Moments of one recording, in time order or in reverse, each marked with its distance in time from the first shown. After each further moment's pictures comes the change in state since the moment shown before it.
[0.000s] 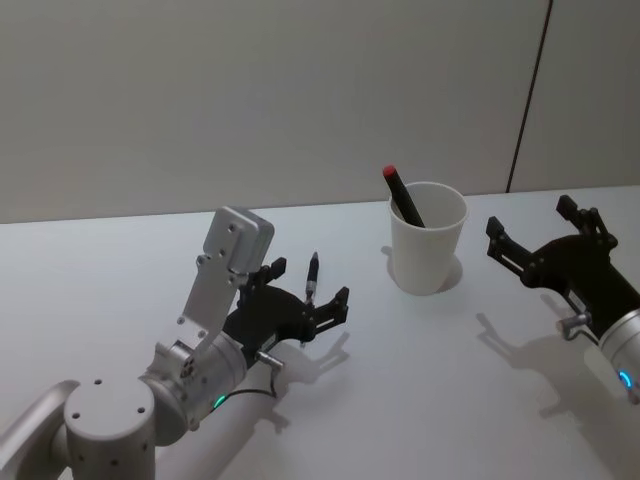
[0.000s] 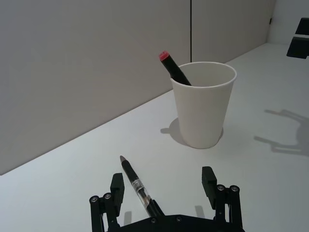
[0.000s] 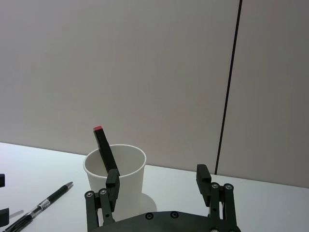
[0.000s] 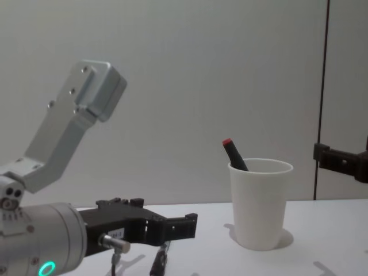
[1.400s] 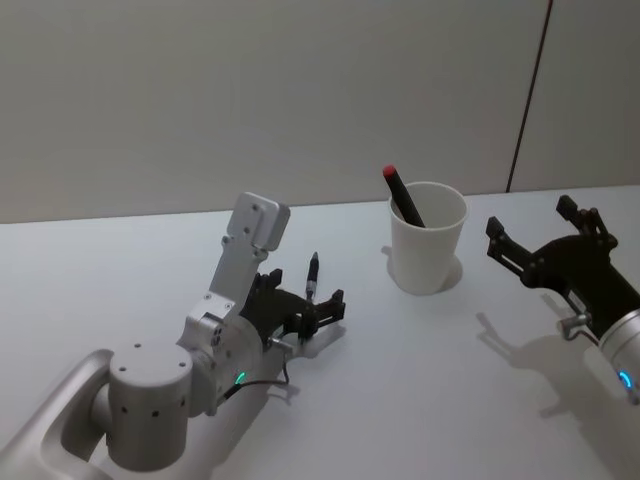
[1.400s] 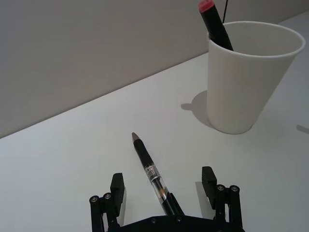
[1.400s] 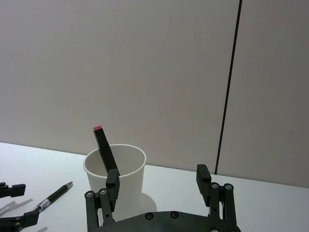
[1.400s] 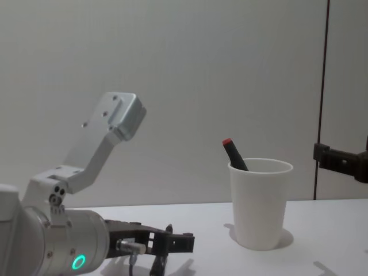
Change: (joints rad) left arm -0.097 -0.107 -0.004 0.128 0.005 0.181 0.063; right arm 0.000 0.000 0.000 0.000 0.000 0.000 0.000
